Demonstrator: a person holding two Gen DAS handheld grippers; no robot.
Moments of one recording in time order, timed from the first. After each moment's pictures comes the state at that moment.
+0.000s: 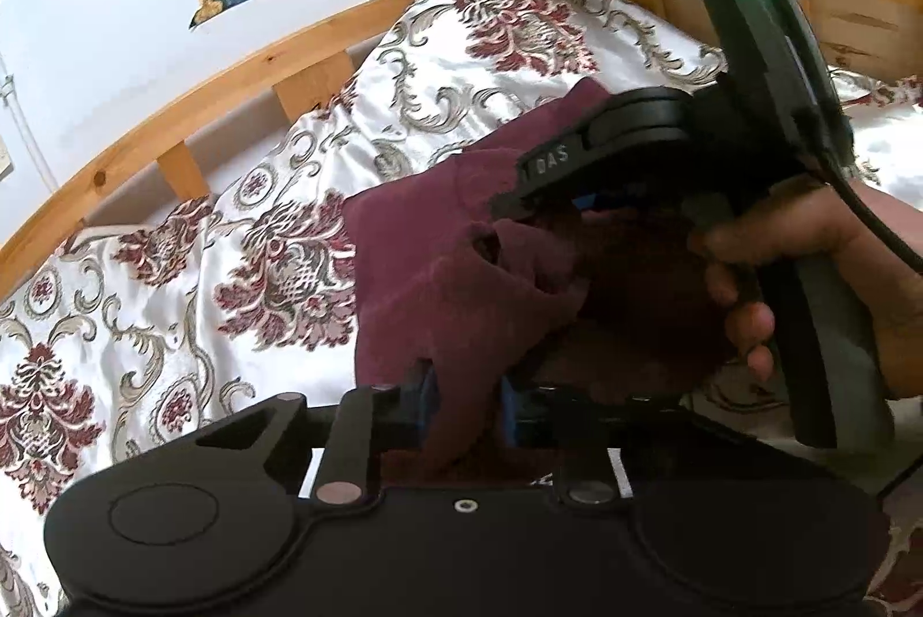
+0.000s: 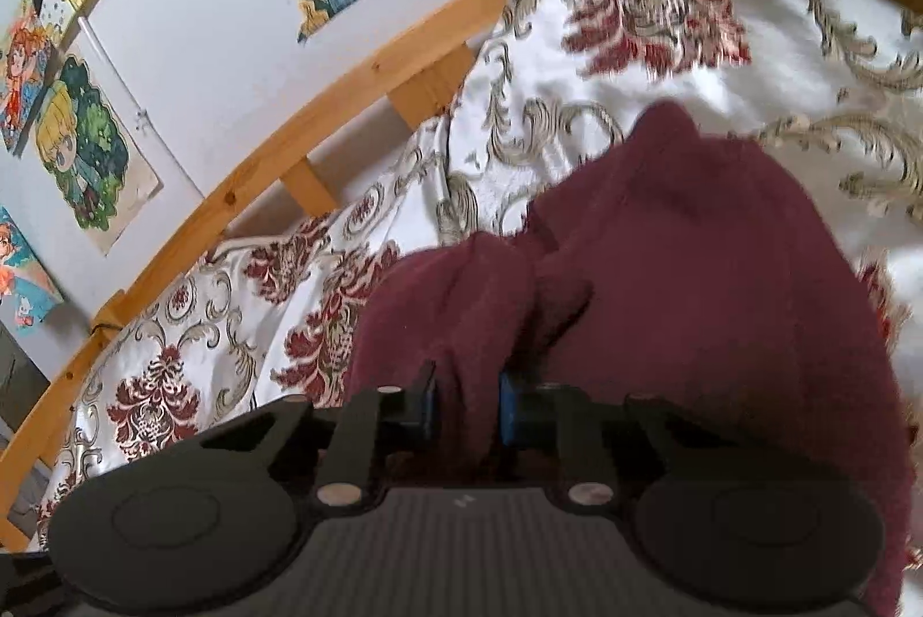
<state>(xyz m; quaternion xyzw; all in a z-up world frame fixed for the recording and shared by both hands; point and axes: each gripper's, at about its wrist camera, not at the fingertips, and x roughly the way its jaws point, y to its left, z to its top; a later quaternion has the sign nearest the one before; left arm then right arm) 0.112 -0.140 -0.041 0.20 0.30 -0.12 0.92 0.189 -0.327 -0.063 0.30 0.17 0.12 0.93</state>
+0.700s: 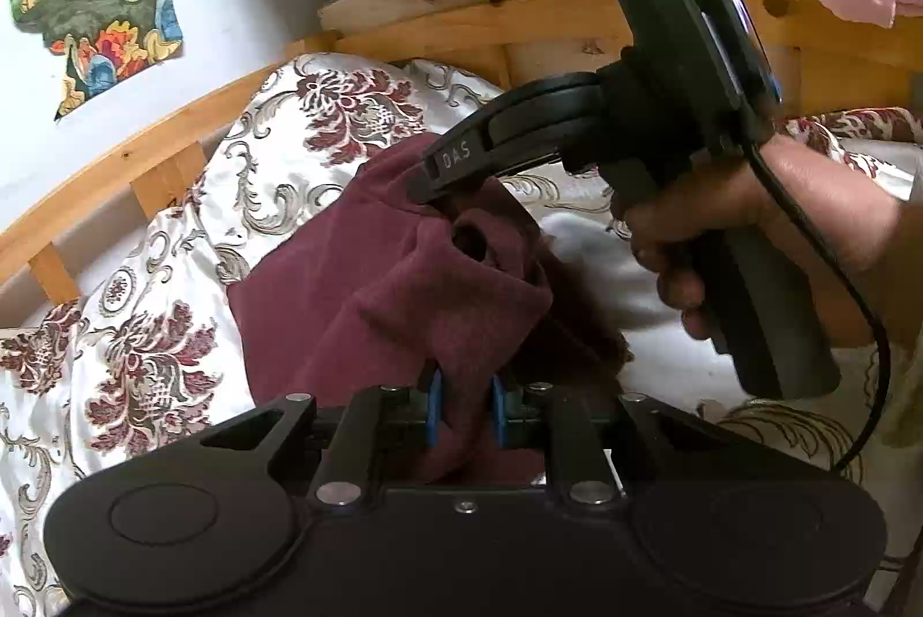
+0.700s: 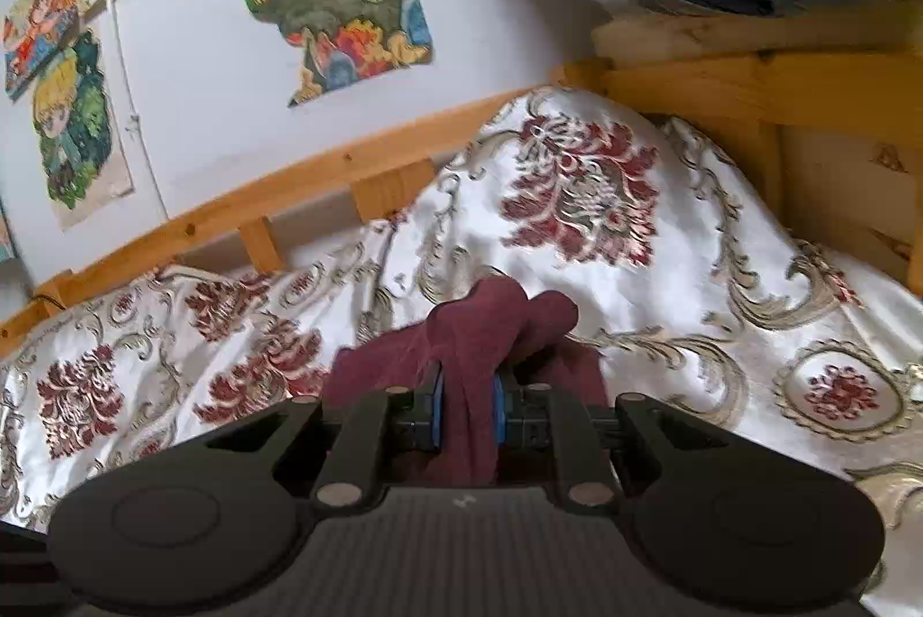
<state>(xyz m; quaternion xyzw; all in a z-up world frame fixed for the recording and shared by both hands) 0.111 -0.200 -0.033 0.20 0.26 -0.26 0.91 0.140 -0.377 -0.020 0.18 0.12 0.04 0.98</state>
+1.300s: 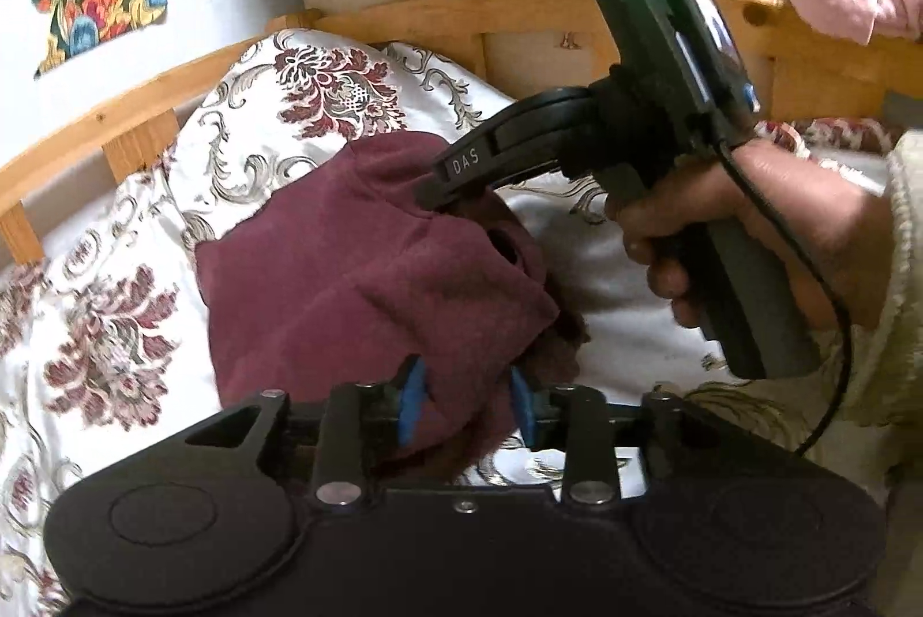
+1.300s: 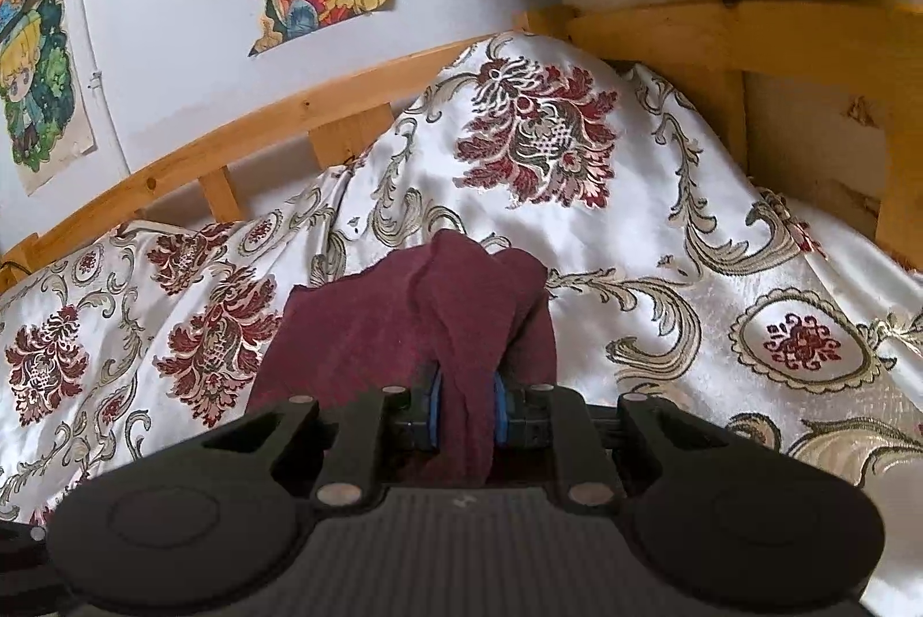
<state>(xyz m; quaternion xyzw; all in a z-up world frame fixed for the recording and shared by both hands) 0.103 -0.184 -0.038 0.15 0.28 -0.30 0.90 0.143 -0.385 -0.036 0.17 0.18 0.01 0.97</state>
